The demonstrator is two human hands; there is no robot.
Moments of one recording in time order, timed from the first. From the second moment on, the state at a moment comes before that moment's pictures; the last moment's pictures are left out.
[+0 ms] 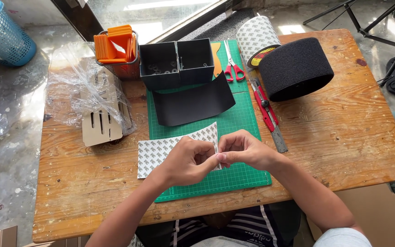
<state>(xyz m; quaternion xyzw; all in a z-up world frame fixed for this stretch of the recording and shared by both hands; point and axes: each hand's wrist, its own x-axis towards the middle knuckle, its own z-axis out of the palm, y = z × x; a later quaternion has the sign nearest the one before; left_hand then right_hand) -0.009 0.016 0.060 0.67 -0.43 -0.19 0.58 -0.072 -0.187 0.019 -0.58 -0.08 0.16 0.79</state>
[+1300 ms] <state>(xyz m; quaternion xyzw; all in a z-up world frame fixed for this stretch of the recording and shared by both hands) -0.021 0.135 0.082 0.89 -0.10 -0.27 0.36 -0.164 -0.266 0.049 -0.85 0.15 0.10 0.49</state>
